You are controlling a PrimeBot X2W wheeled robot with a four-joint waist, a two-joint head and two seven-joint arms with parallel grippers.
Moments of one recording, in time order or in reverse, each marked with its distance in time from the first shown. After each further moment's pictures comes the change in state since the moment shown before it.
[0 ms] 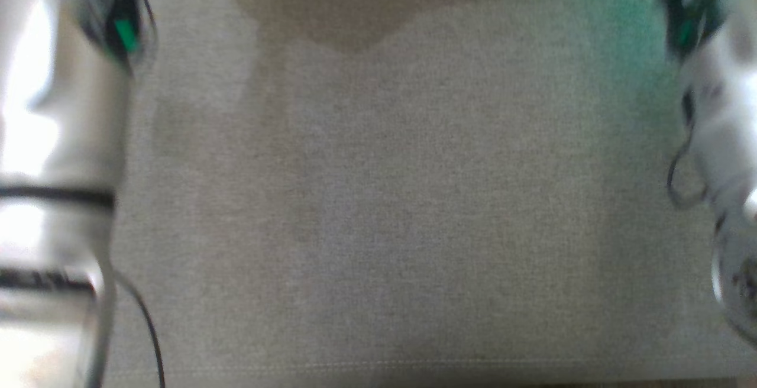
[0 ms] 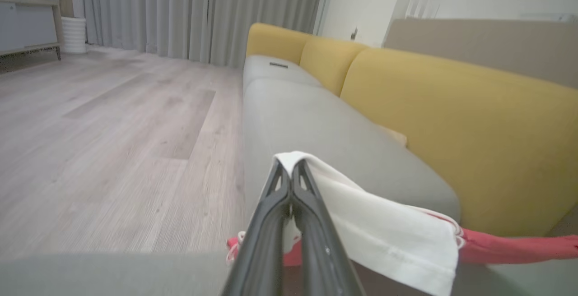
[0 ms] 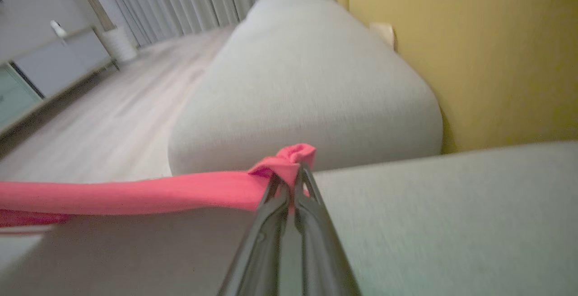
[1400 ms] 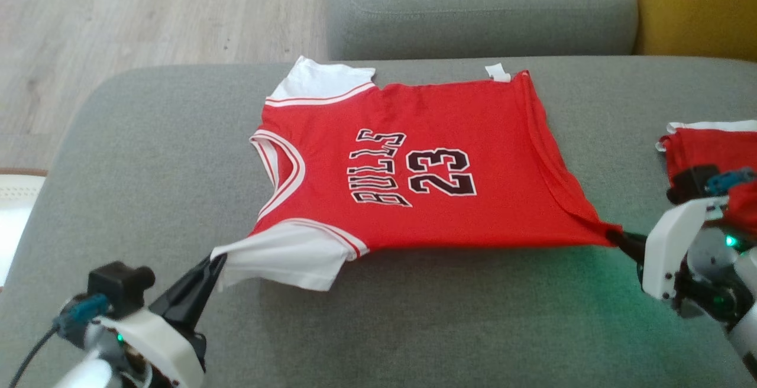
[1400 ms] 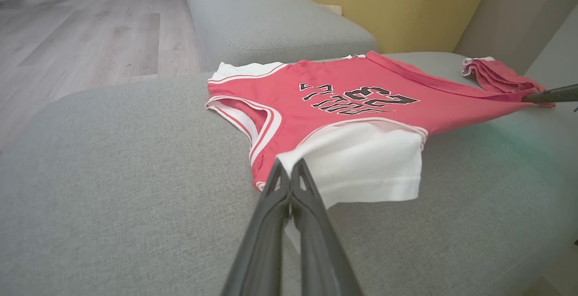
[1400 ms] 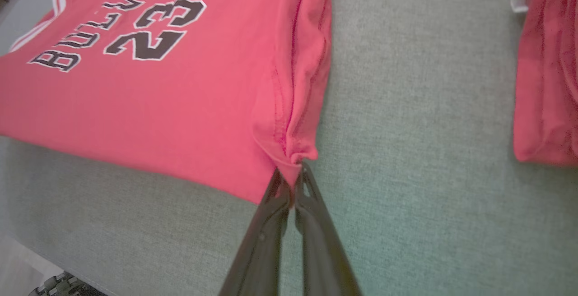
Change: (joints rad) left arm 1.098 0.432 -0.335 -0.708 -0.168 0.080 0.107; right arm 0.896 -0.431 0.527 -0.716 0.649 0.000 0.723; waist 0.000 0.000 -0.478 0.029
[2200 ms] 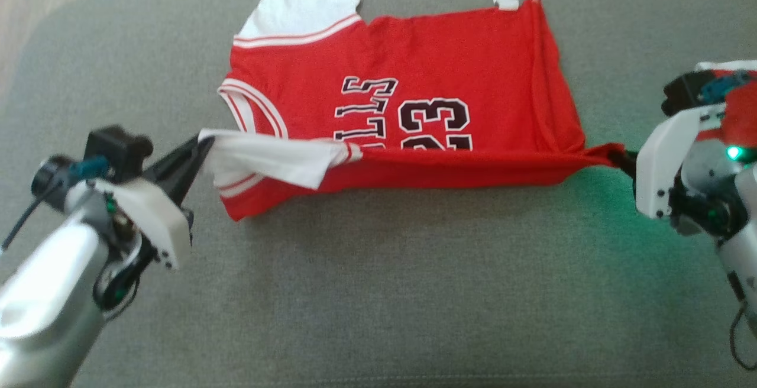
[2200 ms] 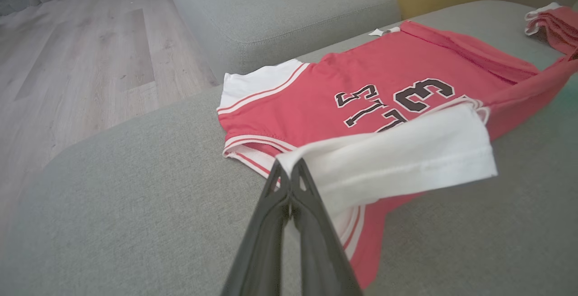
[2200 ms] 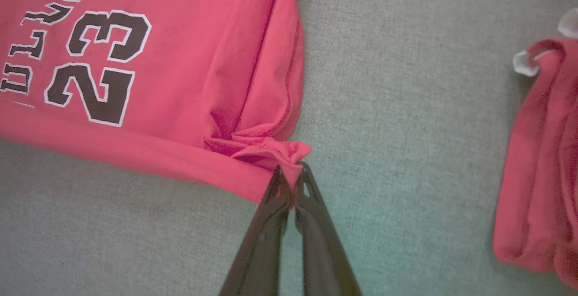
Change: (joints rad) left arm -0.410 -0.020 -0.072 0.207 0.079 -0.065 0.105; right arm -0.180 0.108 -0.169 -0.014 -0.252 0.000 0.207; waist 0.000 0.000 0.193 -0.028
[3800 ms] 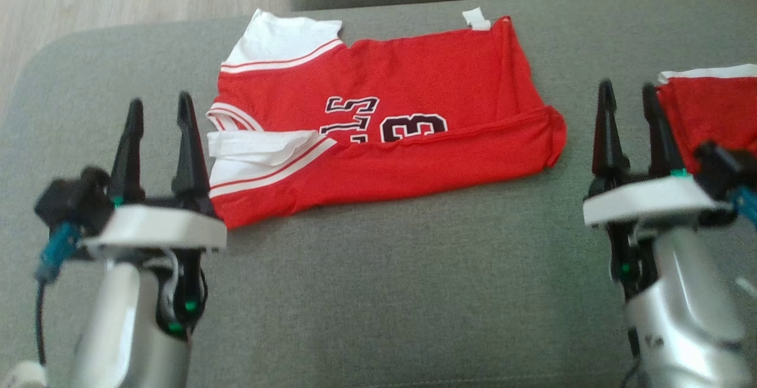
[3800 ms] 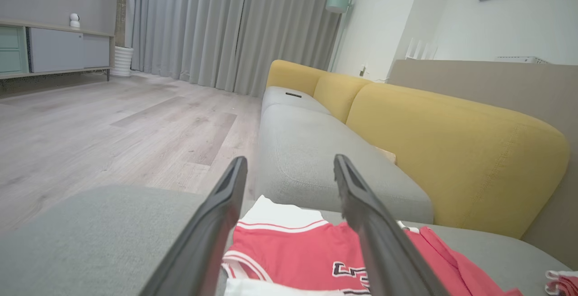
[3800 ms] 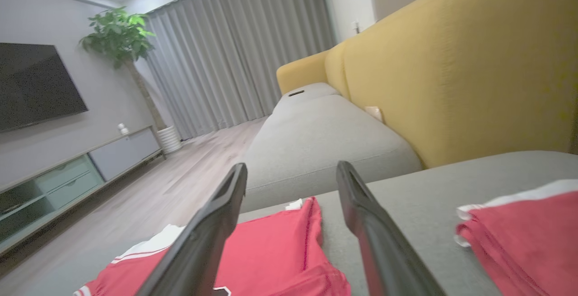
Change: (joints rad) left arm 0.223 -0.475 0.547 -0.163 0.214 0.156 -0.213; right arm 0.167 0.396 -0.356 -0.048 -0.292 0.000 -0.996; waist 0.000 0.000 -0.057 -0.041
